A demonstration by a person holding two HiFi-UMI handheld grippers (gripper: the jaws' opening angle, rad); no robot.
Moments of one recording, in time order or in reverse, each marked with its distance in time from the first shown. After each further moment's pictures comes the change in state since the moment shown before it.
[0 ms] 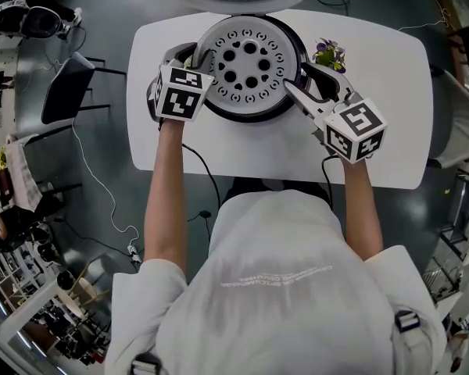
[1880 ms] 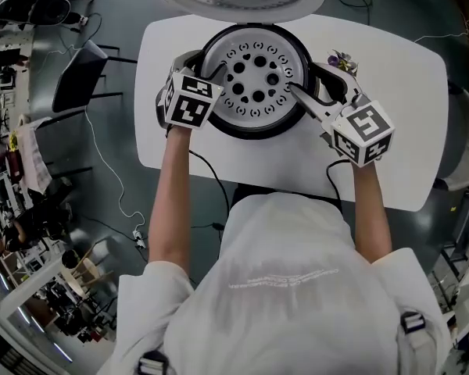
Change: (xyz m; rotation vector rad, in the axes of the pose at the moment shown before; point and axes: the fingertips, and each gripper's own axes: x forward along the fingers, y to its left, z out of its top) left arm 0.014 -0.004 -0.016 -0.008 0.130 -0.013; right arm 0.021 -0.021 0.011 -0.033 0.014 0.111
